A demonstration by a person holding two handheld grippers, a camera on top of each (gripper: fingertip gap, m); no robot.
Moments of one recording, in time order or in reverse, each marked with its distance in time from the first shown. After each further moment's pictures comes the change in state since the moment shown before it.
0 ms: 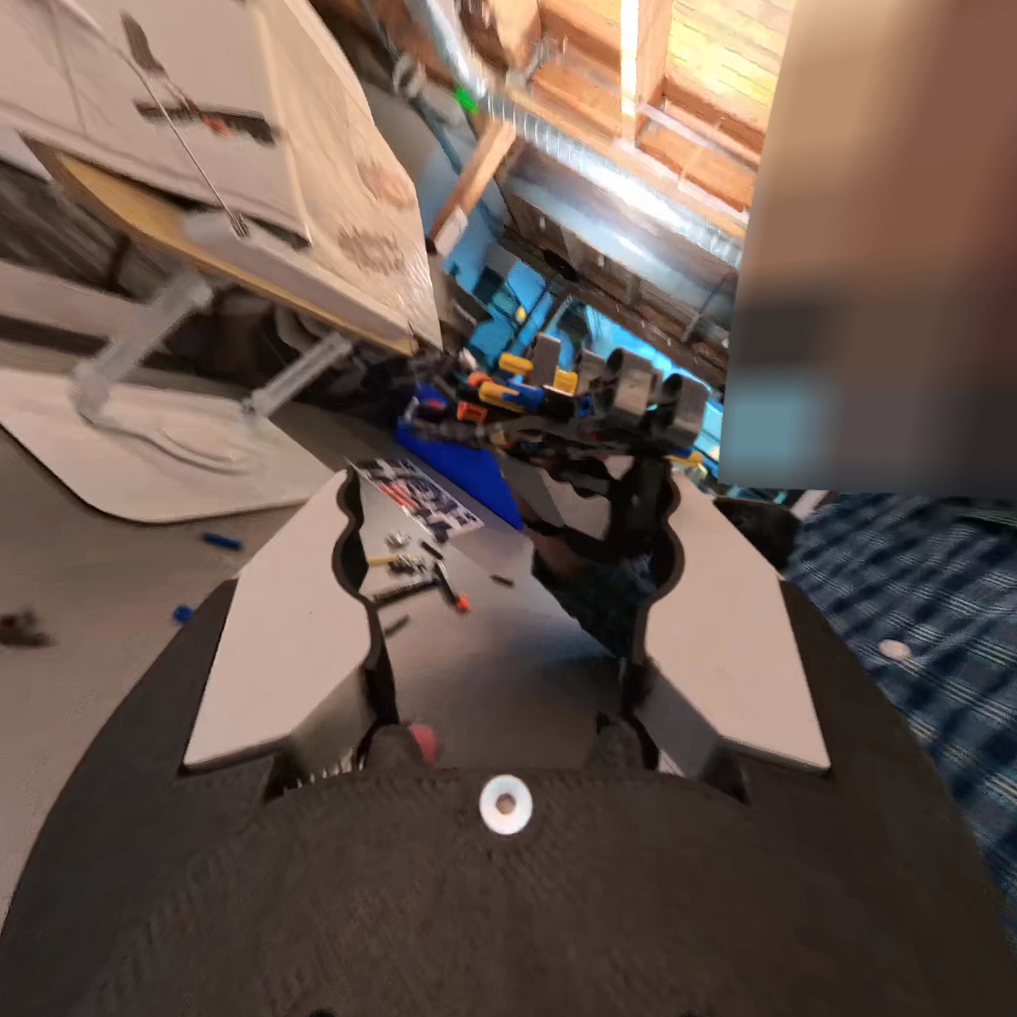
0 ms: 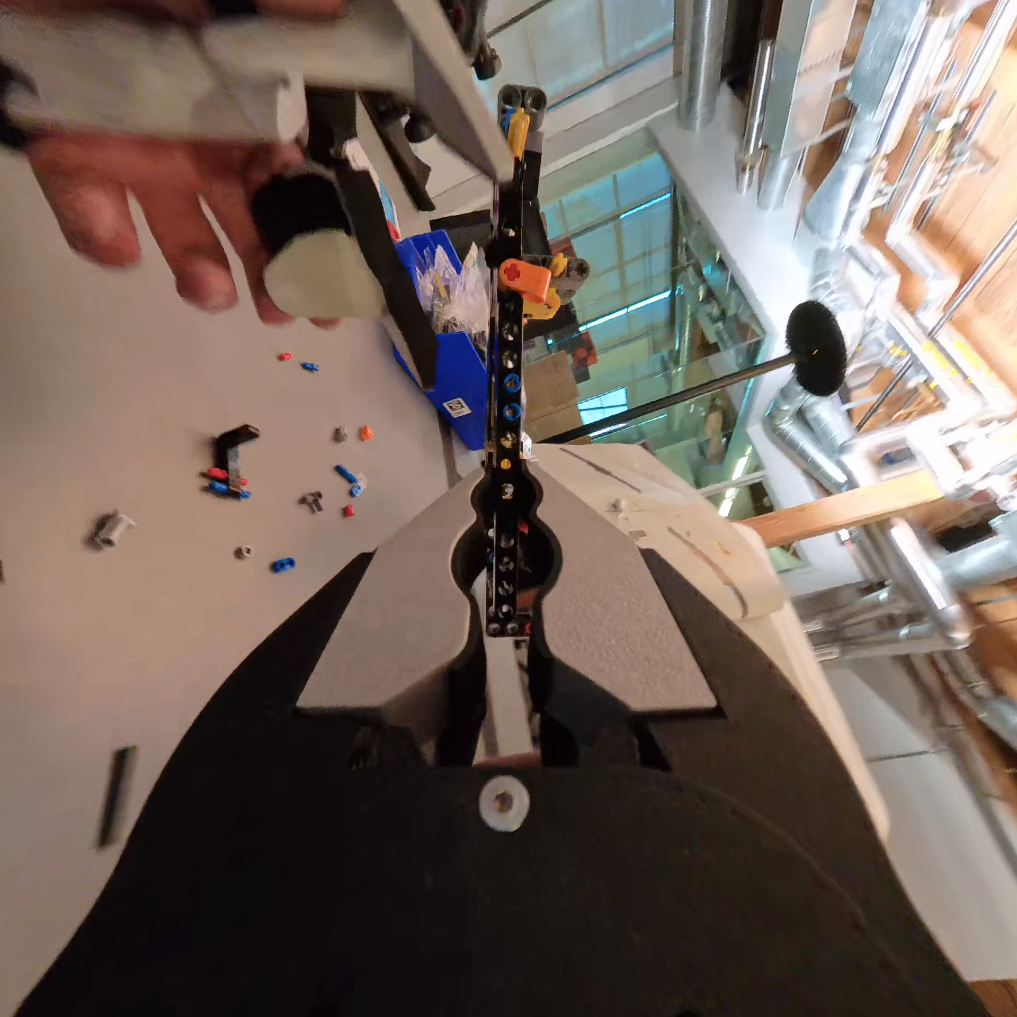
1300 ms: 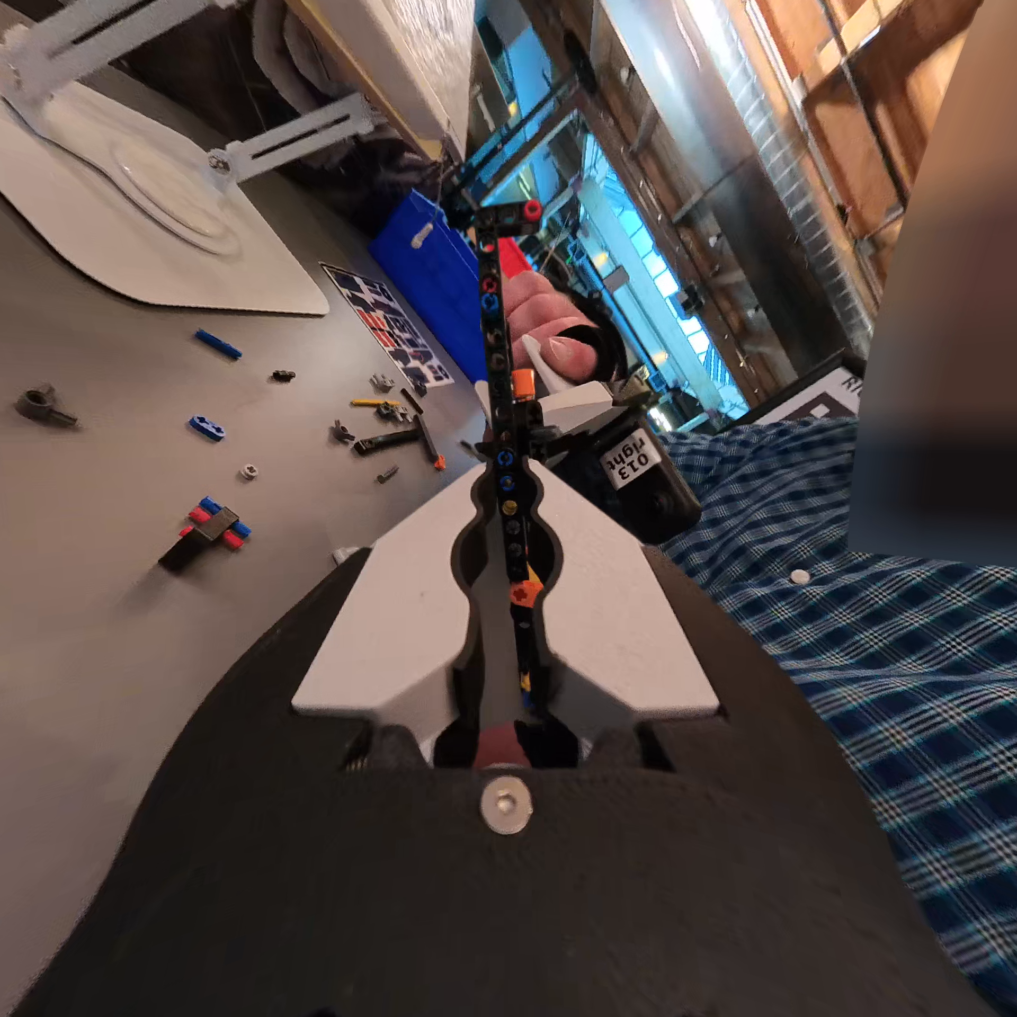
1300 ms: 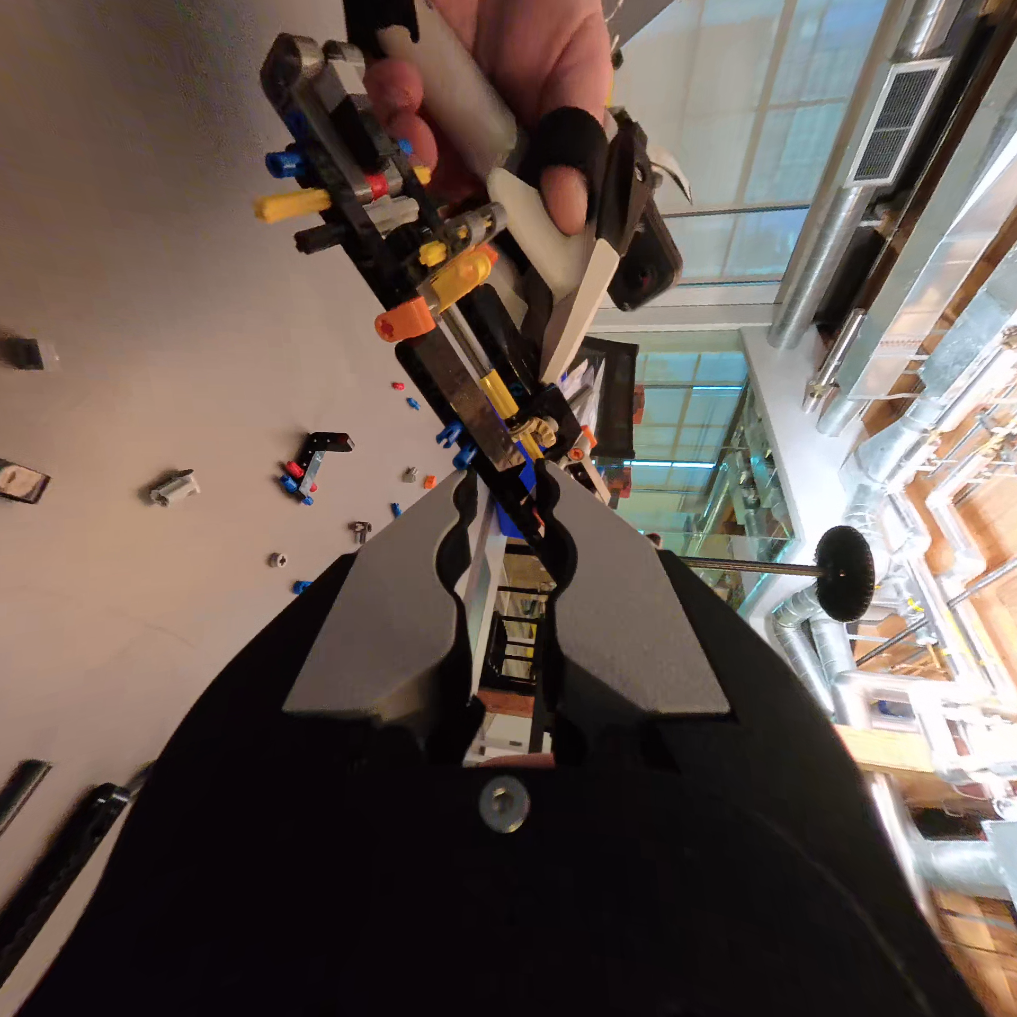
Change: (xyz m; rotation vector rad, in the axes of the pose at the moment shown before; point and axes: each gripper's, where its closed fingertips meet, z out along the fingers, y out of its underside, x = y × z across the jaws) left arm -0.033 0.022 -0.034 -0.318 0.027 -0.310; right arm -0.056 -0.009 0.025 0.204 -0.223 -0.345
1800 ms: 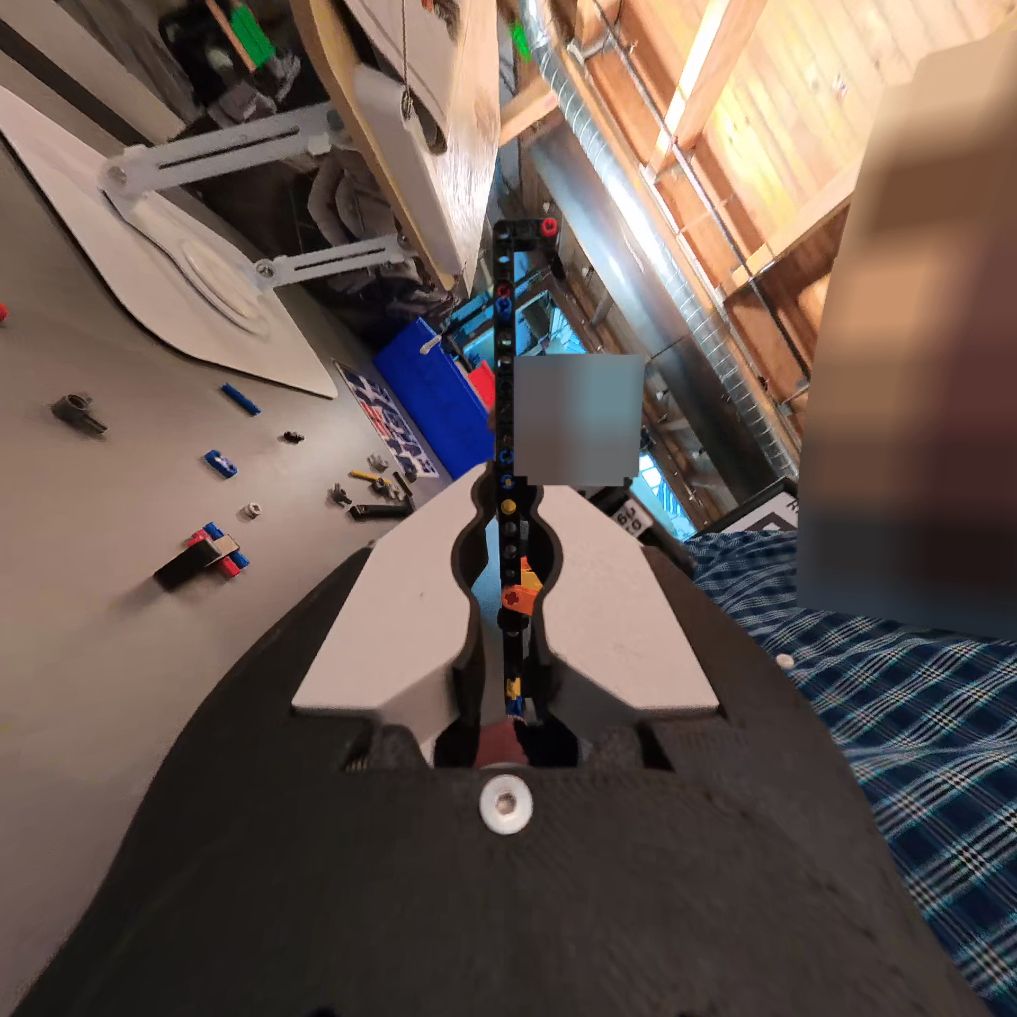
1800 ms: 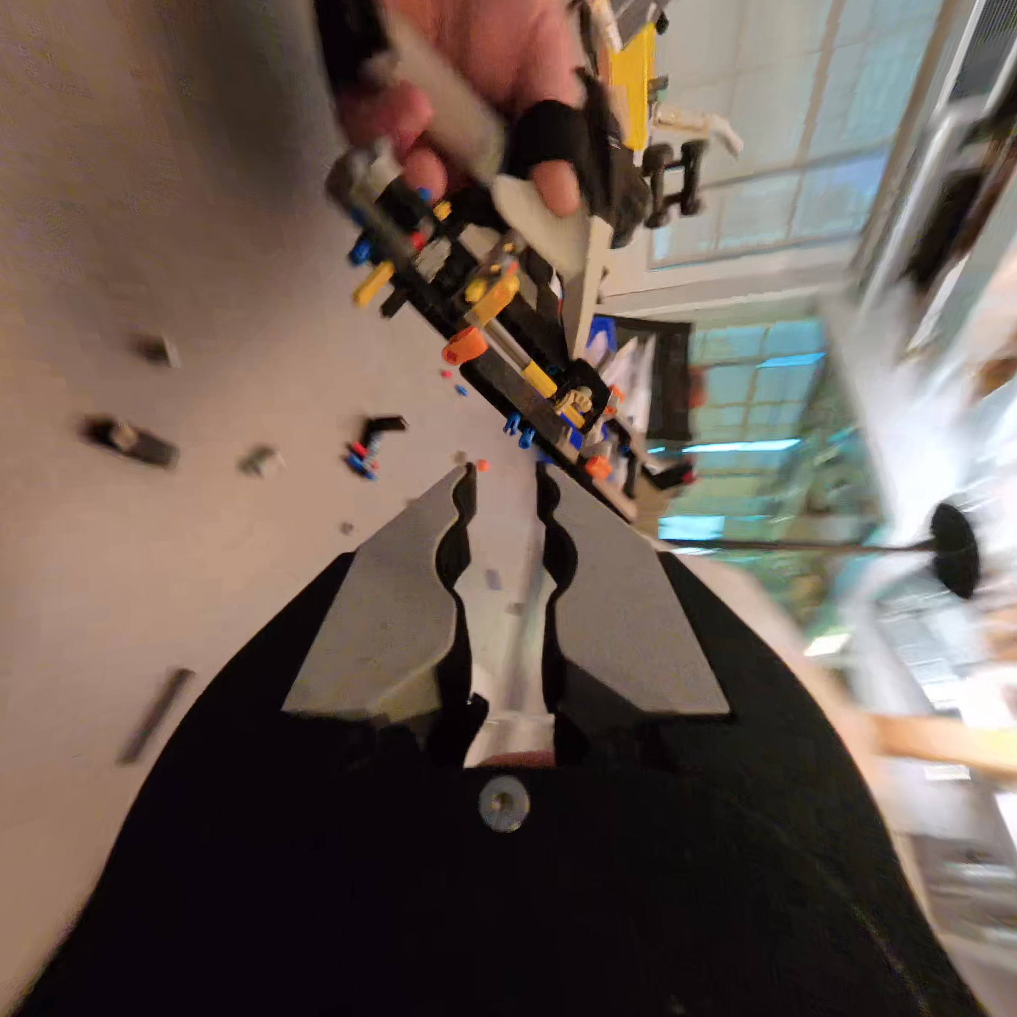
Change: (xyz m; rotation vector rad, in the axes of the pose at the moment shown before) left arm -0.010 -0.012 -0.007 0.271 0.042 -0.093; right arm -0.009 0.006 -0.025 -0.010 -0.089 0.109
